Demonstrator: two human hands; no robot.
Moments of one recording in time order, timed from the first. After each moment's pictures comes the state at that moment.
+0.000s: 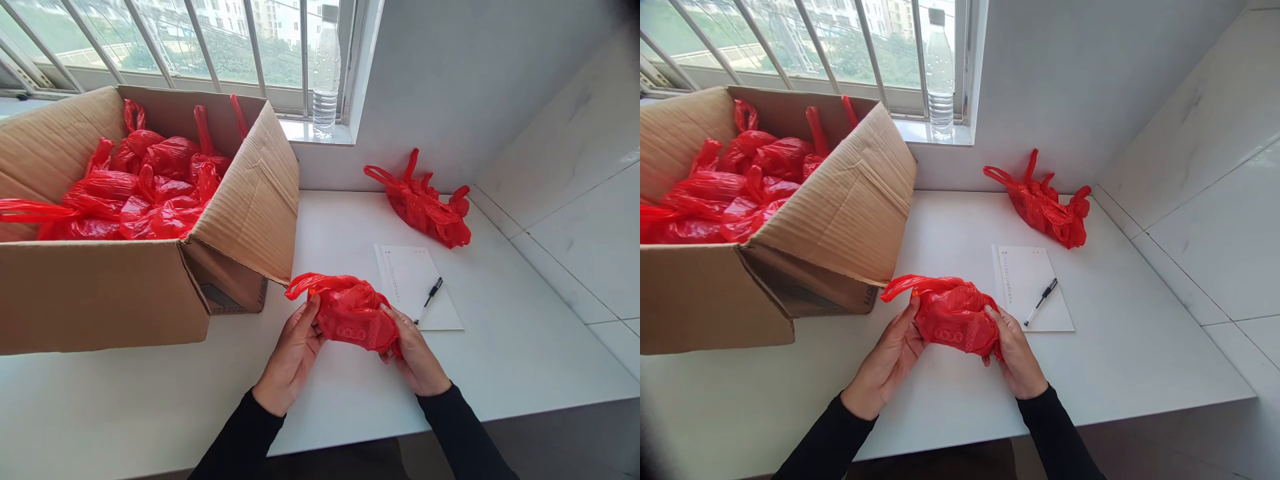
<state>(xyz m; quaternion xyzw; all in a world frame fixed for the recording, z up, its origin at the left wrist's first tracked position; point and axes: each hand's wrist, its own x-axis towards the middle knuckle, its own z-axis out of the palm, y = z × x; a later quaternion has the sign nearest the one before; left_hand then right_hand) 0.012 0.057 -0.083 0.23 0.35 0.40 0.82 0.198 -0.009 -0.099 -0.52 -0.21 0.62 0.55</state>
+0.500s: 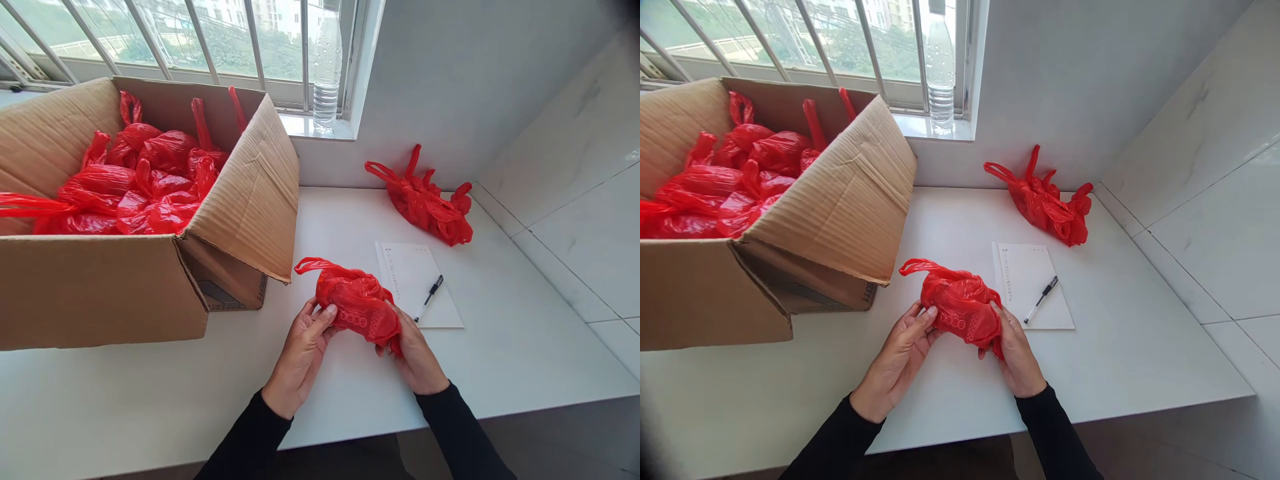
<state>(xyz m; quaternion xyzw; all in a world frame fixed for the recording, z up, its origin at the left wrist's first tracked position) 0.022 0.048 -0.086 0.26 0.33 0.42 0.81 0.197 -0.011 -0.107 -0.51 -0.20 0.60 0.58</state>
